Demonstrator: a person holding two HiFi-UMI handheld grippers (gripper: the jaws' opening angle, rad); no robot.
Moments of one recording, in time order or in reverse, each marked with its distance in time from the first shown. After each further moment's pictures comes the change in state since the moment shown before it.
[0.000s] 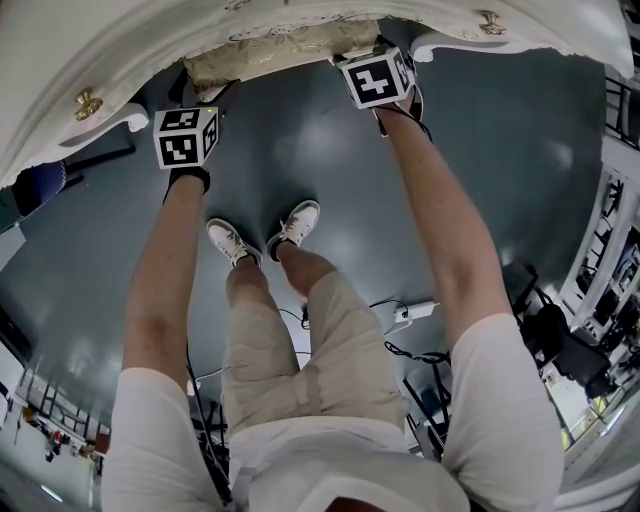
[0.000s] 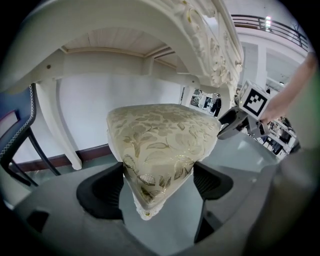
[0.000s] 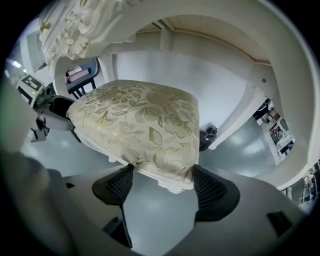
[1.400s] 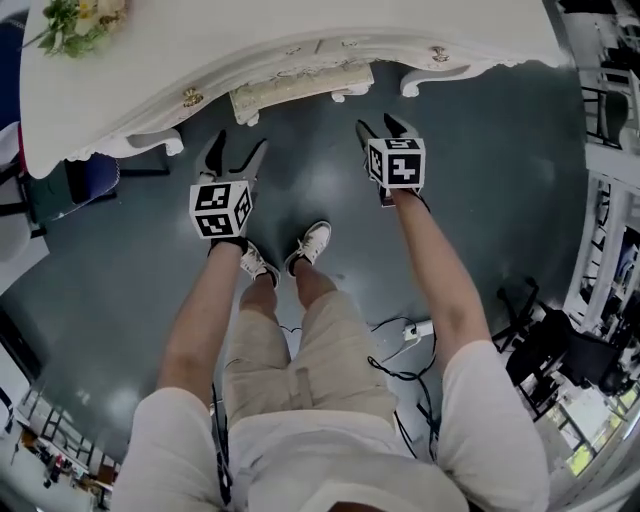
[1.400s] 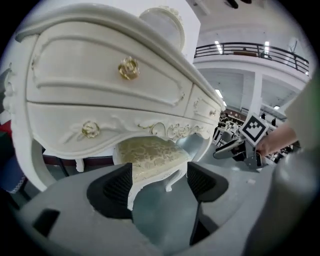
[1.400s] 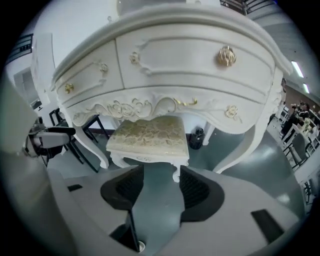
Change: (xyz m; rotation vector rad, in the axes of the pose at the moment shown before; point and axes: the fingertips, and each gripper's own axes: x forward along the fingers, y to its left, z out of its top) left arm -0.168 -0.048 0.054 -0.118 -0.206 -0.045; right arm -0.159 0.042 -0.018 0.338 -0.143 -0.006
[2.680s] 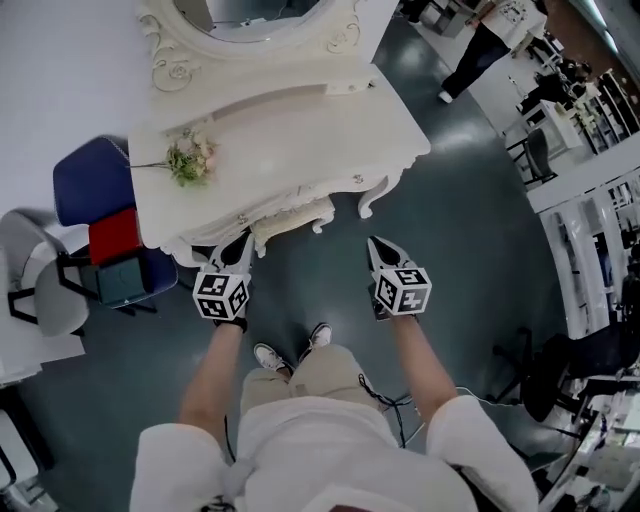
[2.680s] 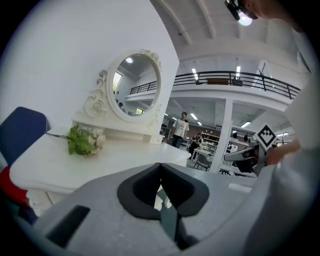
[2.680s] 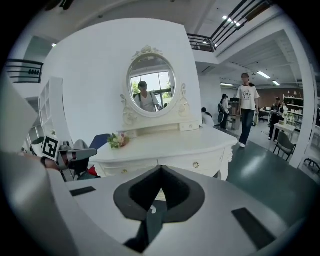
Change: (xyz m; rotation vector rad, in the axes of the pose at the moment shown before) left arm -0.224 -0.068 0.243 0.085 -0.263 -0.245; right arm -0.371 0.077 0.120 0.167 -0.438 -0.034
